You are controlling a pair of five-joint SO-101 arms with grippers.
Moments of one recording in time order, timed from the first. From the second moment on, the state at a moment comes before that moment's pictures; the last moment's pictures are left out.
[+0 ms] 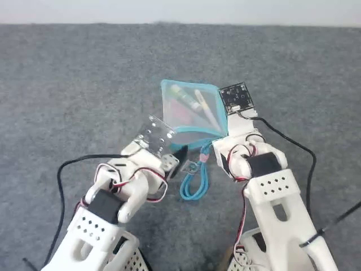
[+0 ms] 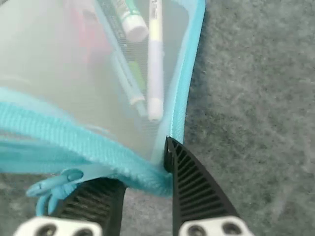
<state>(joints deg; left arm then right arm) 25.1 -66.8 70.4 50.3 -3.6 -20.7 -42.1 51.3 52.1 1.3</state>
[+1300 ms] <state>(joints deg) -3.1 -66.4 71.9 46.9 -0.5 -27.3 -37.0 40.9 52.1 6.3</state>
